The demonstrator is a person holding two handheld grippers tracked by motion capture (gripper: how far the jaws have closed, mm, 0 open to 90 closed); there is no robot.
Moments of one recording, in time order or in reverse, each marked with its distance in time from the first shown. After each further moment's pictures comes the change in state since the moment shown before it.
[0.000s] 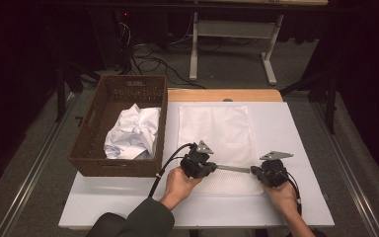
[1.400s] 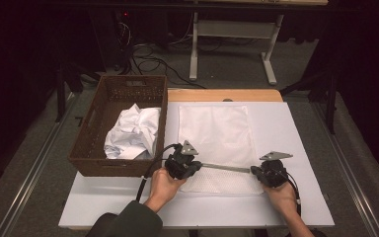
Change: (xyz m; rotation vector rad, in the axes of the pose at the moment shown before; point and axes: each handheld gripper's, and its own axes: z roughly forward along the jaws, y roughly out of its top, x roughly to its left) left arm 0.014 -0.022 -0.037 0.004 0.106 0.009; right arm 0.002 0.000 0.000 0.003 -0.011 0.002
